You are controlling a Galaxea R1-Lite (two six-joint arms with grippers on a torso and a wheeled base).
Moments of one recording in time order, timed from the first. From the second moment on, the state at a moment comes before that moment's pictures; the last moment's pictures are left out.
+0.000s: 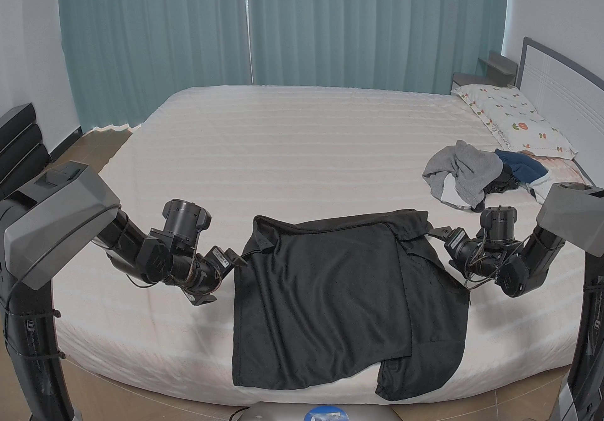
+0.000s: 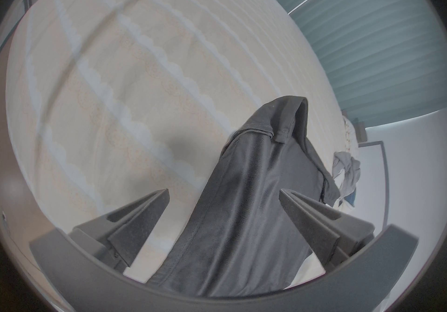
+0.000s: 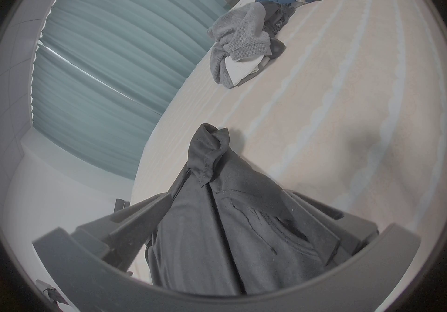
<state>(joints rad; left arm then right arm) -0.28 2.23 -1.07 -0.24 -0.14 -1.02 0.10 2.31 -0.84 -0.98 0.11 0.91</state>
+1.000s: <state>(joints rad) -0.28 2.19 -0.96 -0.46 -0.13 -1.23 0.21 2.45 -1.09 -0.83 -0.01 0.99</state>
